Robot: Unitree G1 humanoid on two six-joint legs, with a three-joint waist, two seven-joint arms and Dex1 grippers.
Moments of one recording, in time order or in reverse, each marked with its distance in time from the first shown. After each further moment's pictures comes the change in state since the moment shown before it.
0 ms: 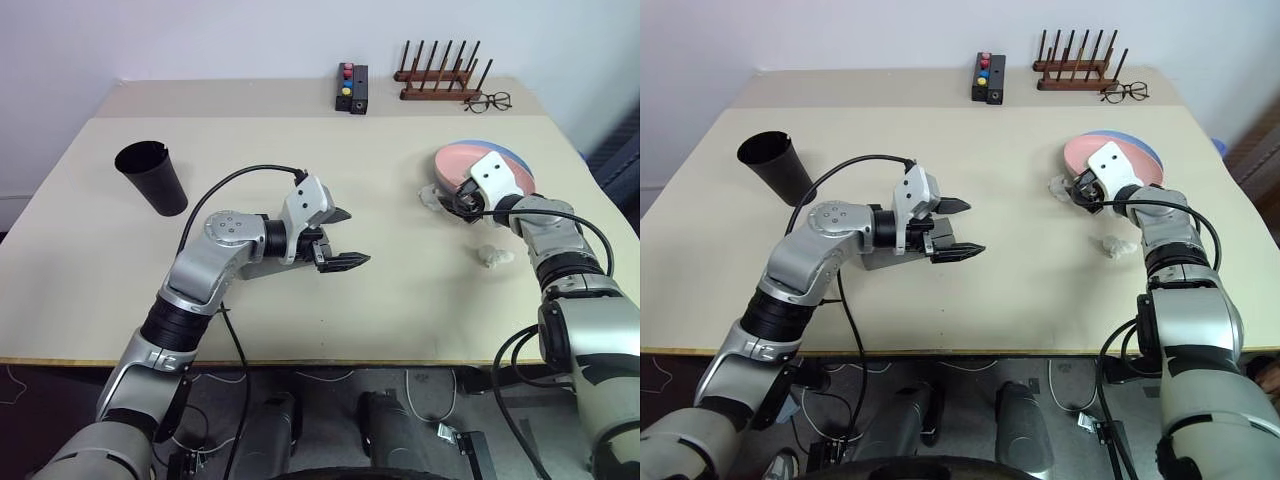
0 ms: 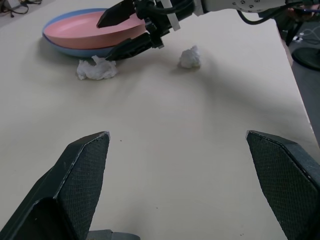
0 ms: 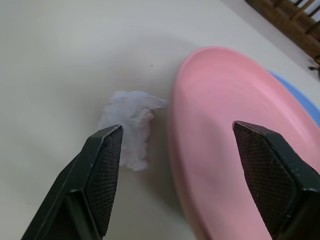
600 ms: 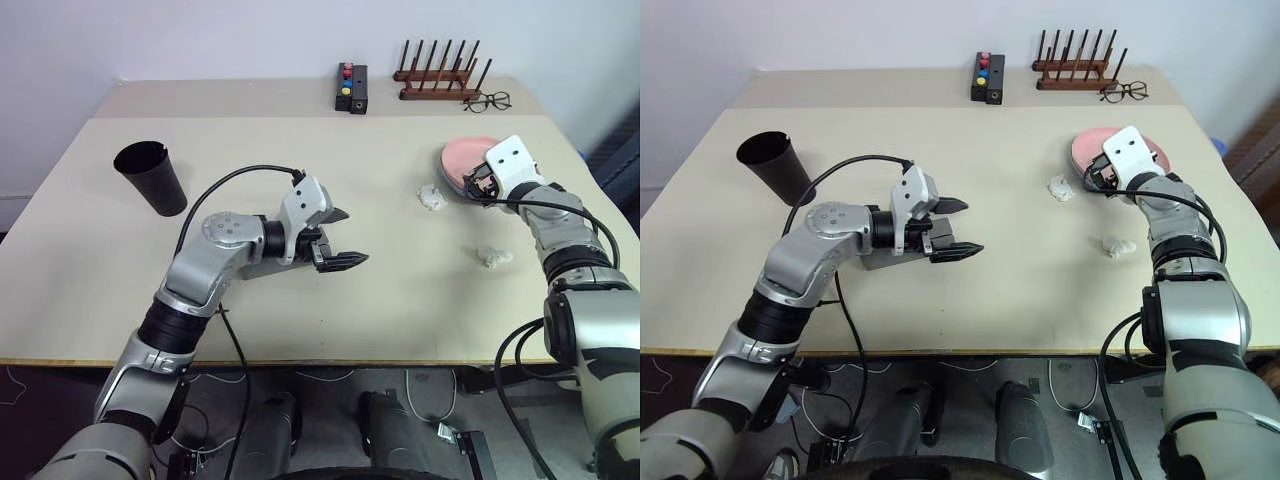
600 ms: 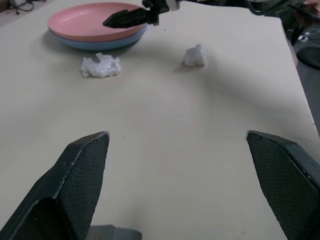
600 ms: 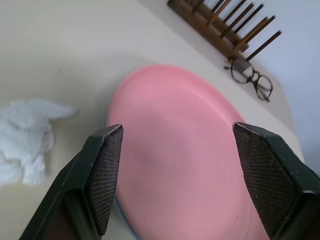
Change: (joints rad) left arm 0.023 0.012 0.004 -0.046 -0.007 0.034 0.032; right arm -0.058 -0.007 -0.034 0.037 -0.037 -0.031 -0.203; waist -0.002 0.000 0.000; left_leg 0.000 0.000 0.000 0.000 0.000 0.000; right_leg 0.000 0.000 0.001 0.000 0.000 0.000
